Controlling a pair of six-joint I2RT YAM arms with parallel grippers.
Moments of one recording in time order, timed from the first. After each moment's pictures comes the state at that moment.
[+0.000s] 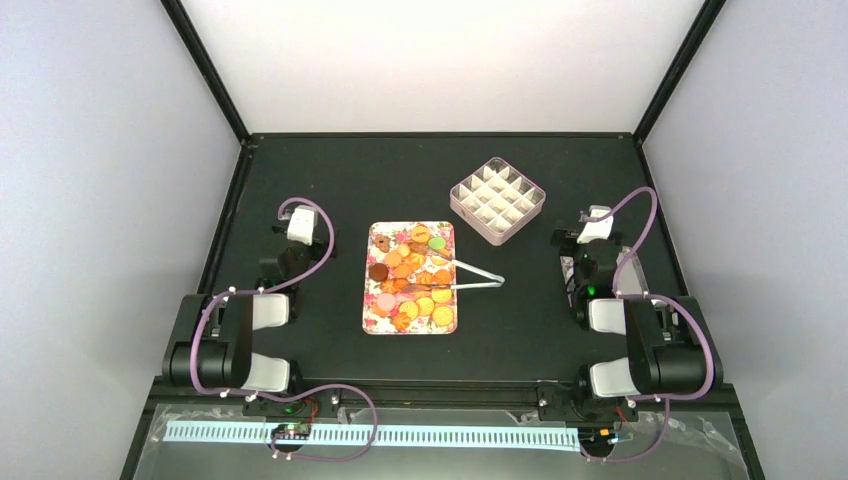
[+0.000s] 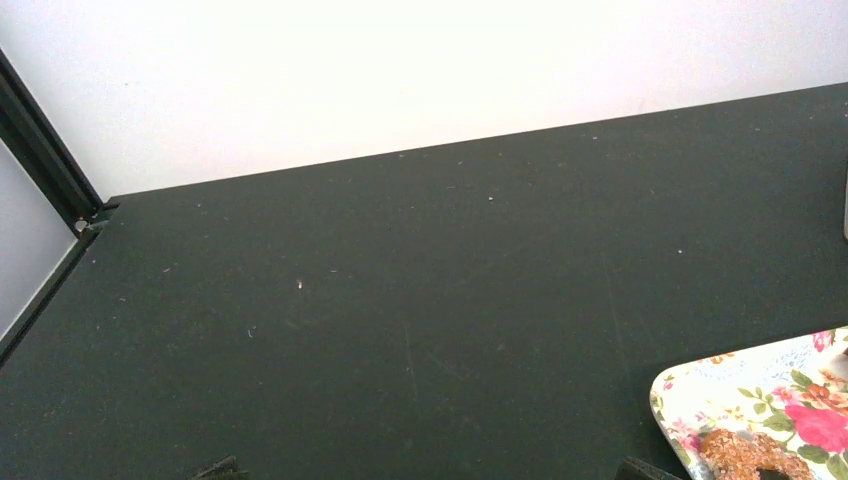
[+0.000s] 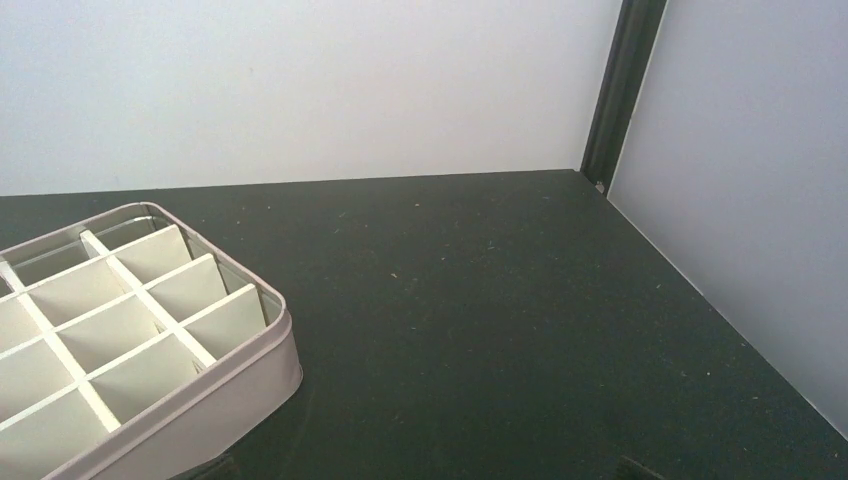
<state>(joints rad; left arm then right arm) 0.02 1.39 0.28 0.93 0.16 0.09 0.05 1.40 0.26 1.00 0.20 0.03</state>
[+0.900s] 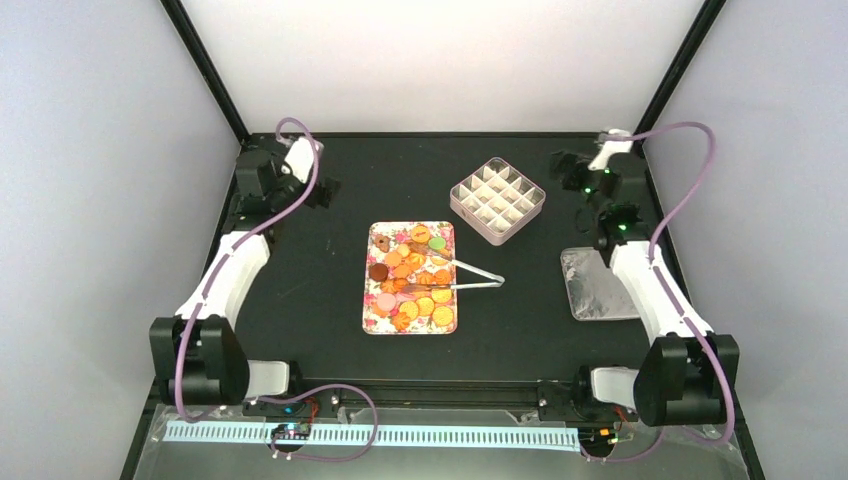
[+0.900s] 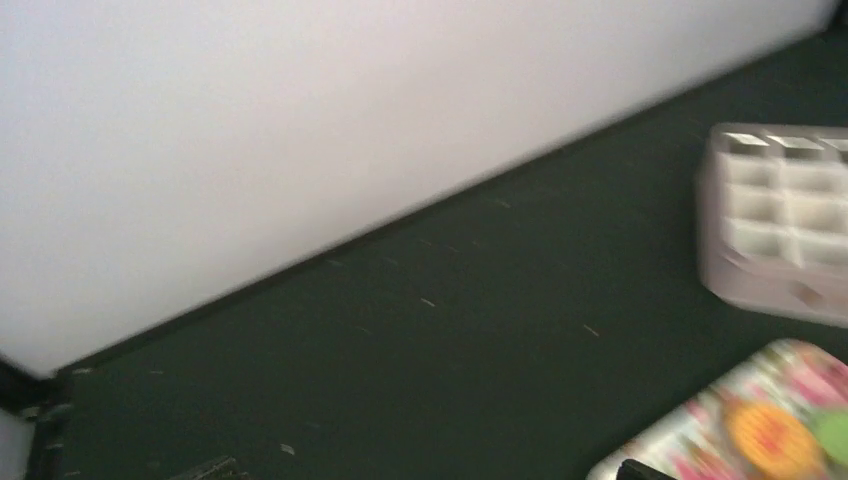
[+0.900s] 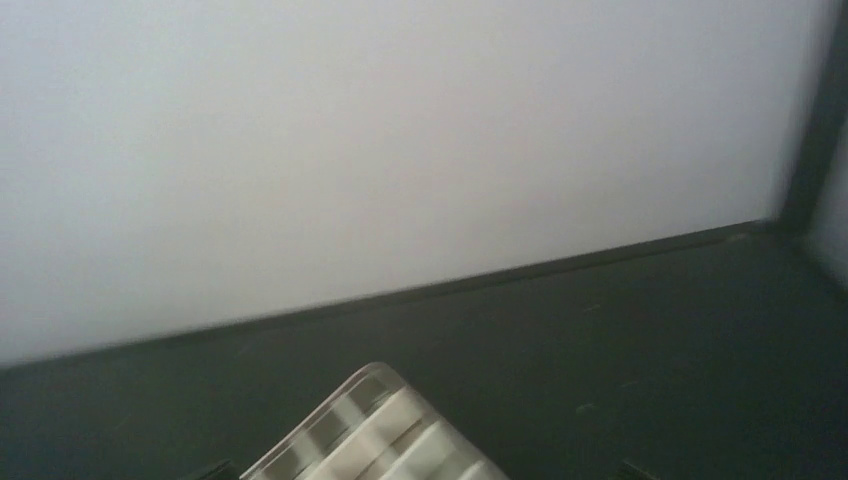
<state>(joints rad) 0.02 1.33 0.98 0.06 0.32 0.25 0.01 1.26 0.92 0.15 -0.03 0.32</state>
